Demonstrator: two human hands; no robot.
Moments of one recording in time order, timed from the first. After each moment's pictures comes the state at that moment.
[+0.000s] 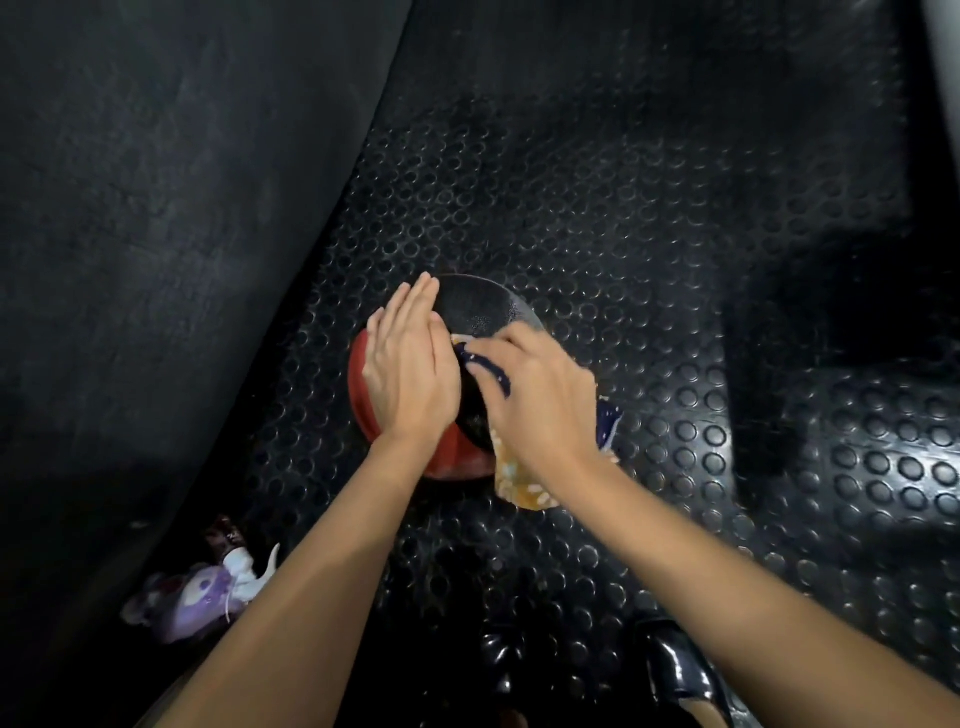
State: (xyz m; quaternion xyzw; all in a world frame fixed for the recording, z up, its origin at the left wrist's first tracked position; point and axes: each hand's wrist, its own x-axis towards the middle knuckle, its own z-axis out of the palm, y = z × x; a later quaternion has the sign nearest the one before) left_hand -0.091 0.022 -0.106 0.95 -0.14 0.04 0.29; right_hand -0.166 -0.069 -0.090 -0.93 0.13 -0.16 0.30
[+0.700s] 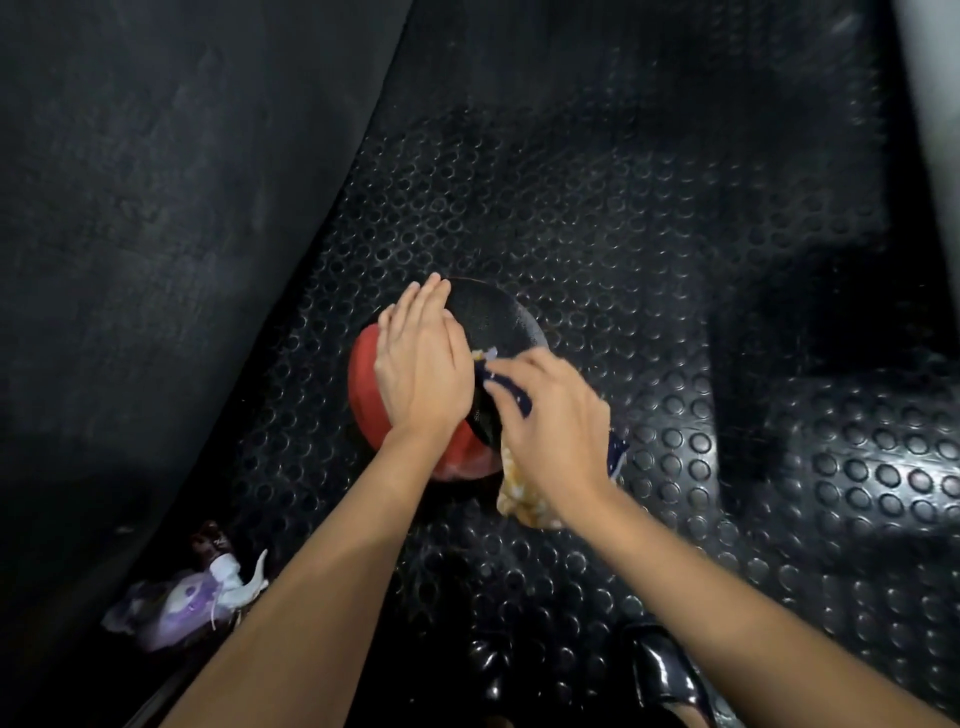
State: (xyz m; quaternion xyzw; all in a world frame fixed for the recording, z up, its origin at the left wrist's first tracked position) left_hand -0.091 0.004 -0.109 0.96 -0.15 0.06 0.23; right_hand -0.184 -0.078 -0.096 -0.91 0.18 -0.16 0.33
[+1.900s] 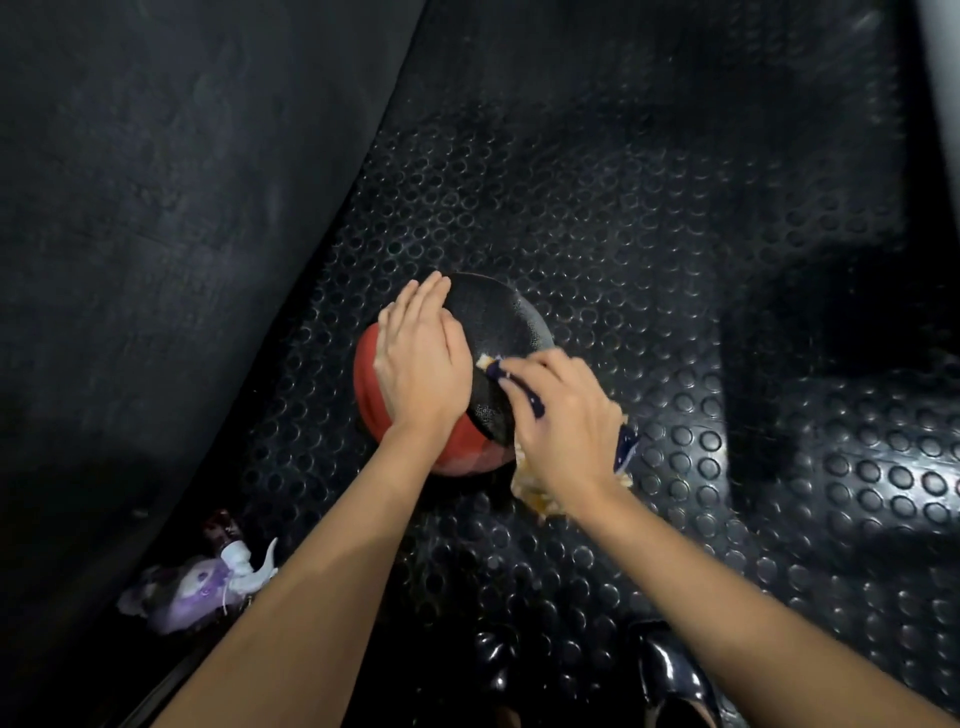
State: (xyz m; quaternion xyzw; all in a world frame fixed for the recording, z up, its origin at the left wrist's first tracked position) left_hand -0.089 0.015 -0.109 0.95 -0.14 0.07 0.26; right_hand -0.188 -0.075 -0.111 -0.92 0.17 -0.21 0.29
